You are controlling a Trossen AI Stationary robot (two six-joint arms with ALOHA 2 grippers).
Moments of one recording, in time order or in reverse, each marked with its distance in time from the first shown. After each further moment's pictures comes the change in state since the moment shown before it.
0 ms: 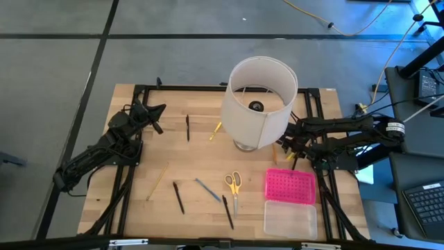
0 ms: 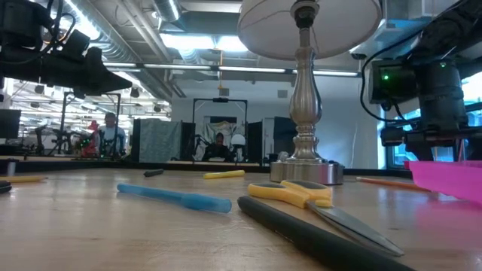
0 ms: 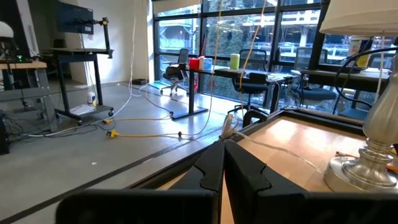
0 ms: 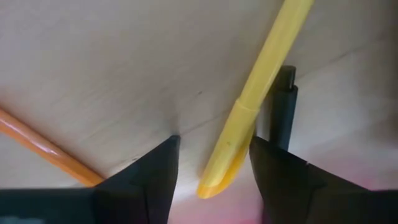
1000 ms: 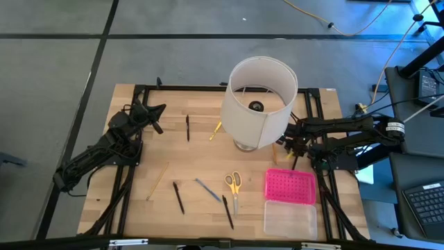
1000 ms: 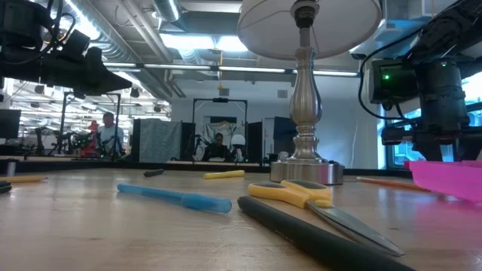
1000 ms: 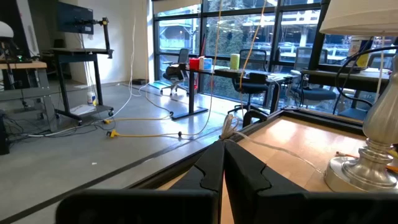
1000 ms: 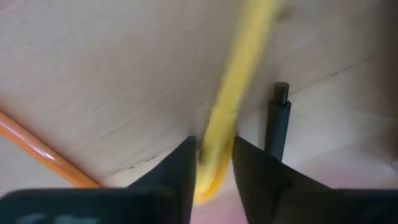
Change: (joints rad) left arm 0.000 0.000 0.000 0.000 0.000 0.000; right arm 0.001 0.001 0.000 -0.045 0.058 -0.045
